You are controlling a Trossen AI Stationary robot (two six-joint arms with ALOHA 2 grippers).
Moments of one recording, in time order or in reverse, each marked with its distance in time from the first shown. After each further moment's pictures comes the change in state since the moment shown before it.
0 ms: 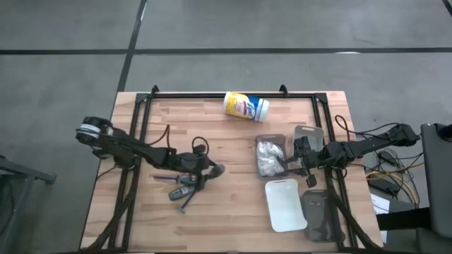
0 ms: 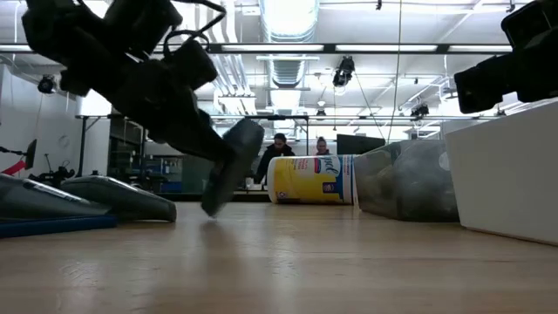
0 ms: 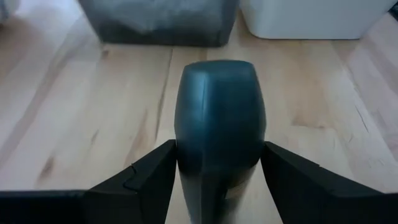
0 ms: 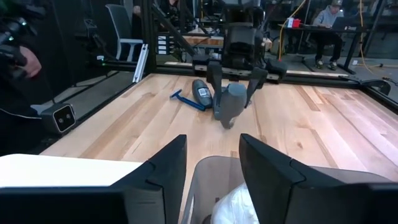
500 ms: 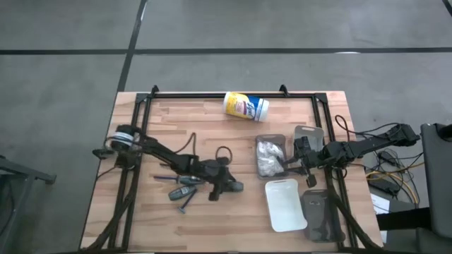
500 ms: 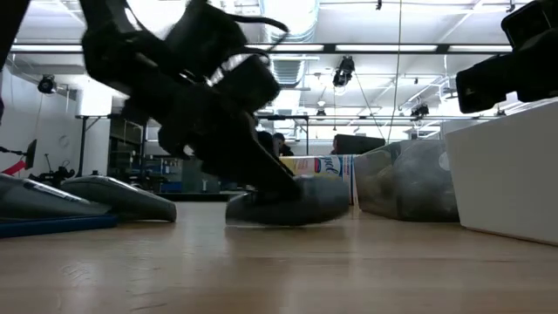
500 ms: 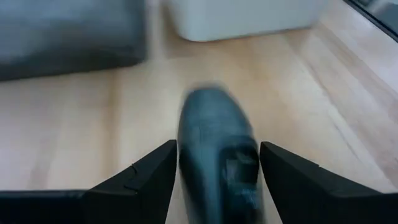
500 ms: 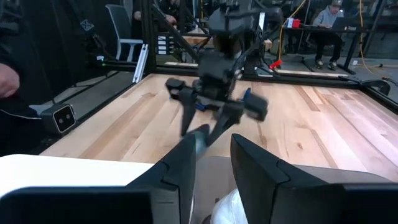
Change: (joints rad) left arm 0.000 0.383 0.281 0.110 0.236 0.133; right arm 0.000 0.000 0.001 0.000 0.000 0.000
